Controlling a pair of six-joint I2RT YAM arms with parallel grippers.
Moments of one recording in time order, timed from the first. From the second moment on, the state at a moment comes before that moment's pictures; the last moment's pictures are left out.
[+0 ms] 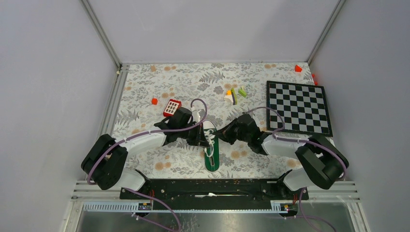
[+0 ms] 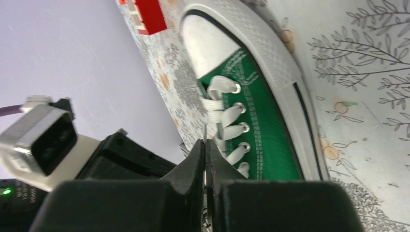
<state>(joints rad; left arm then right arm) -0.67 1.42 0.71 -0.12 0.54 -0.60 0.70 1.47 0.50 0.38 -0.18 1.52</state>
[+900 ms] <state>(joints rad) -0.50 1.10 0.70 -0.28 0.38 -0.80 0.69 1.17 0.60 0.02 0.06 1.26</state>
